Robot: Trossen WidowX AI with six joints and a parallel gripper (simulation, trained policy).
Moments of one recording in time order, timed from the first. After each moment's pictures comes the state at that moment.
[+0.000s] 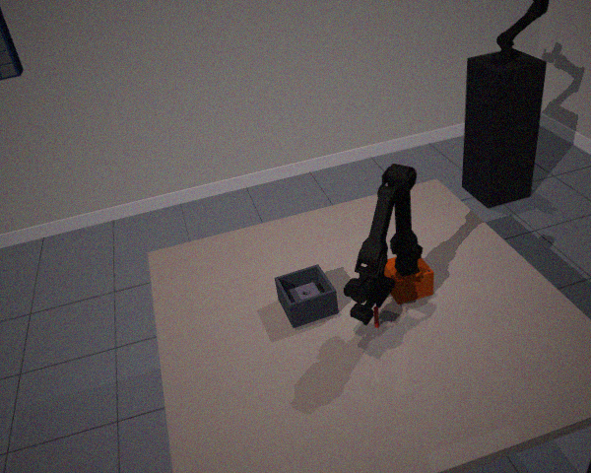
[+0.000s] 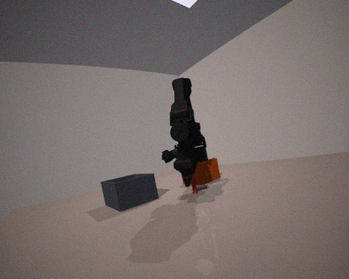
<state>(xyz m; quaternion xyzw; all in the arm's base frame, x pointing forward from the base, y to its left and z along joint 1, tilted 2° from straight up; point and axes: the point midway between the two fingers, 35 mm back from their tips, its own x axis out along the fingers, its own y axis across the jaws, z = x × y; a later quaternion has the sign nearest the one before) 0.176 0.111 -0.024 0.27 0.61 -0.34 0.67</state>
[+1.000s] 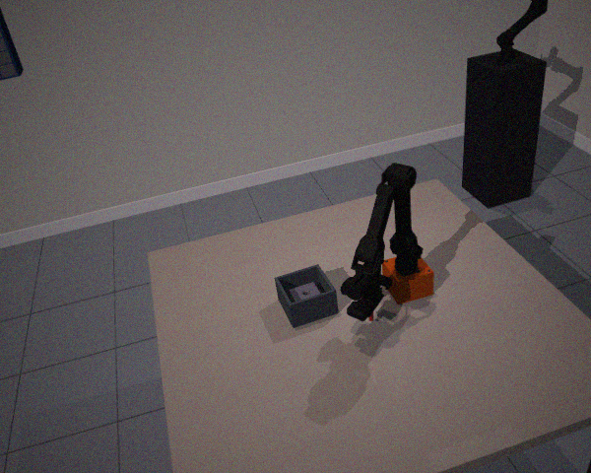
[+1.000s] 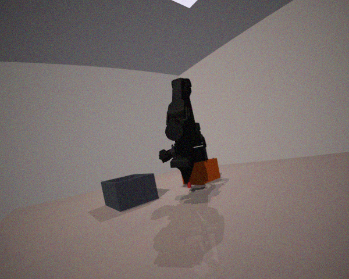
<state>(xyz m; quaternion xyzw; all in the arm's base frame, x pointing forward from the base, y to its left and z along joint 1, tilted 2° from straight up) 0.183 0.106 -0.020 0.27 0.61 -0.34 0.66</state>
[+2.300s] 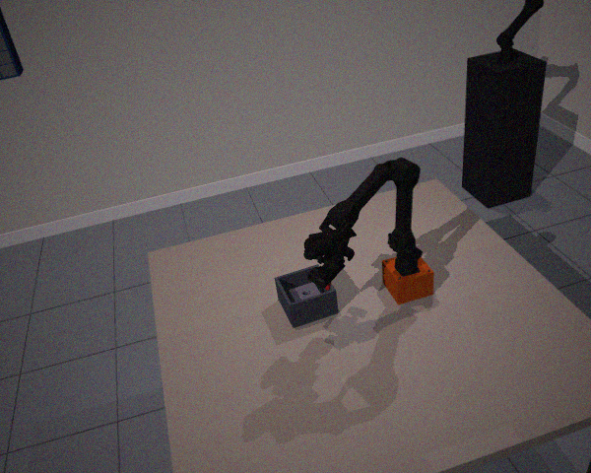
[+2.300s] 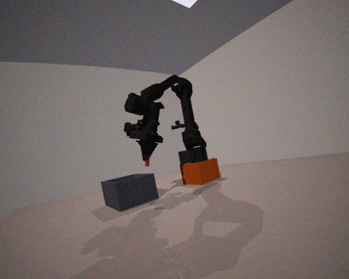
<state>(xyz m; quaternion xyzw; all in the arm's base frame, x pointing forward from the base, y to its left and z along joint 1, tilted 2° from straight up) 0.284 0.030 0.087 0.26 0.52 -0.33 0.74</state>
